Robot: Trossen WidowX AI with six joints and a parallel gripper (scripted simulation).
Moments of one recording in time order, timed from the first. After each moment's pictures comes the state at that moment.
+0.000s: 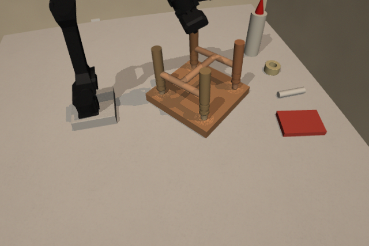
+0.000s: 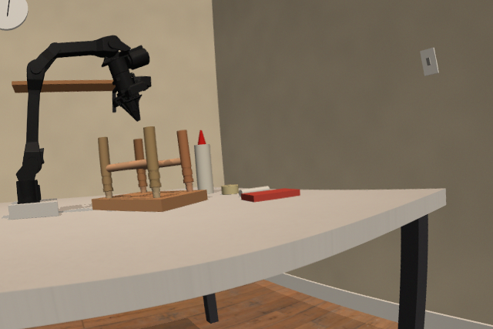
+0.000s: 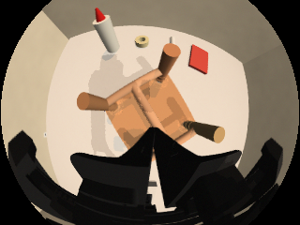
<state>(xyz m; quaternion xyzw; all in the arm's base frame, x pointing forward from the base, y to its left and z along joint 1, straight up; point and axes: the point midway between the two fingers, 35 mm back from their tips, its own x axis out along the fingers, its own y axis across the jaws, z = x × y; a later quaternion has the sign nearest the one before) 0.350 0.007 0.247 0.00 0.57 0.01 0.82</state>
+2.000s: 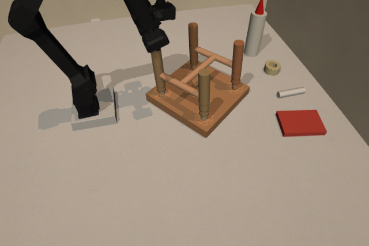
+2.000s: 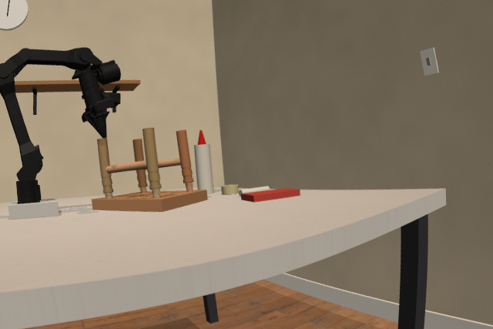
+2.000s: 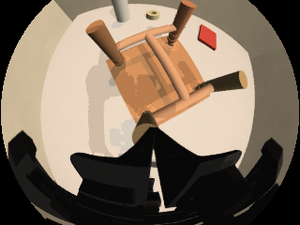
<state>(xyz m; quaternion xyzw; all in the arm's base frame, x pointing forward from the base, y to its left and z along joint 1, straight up) 0.243 0.018 0.201 -0.02 0.60 0.03 0.80</state>
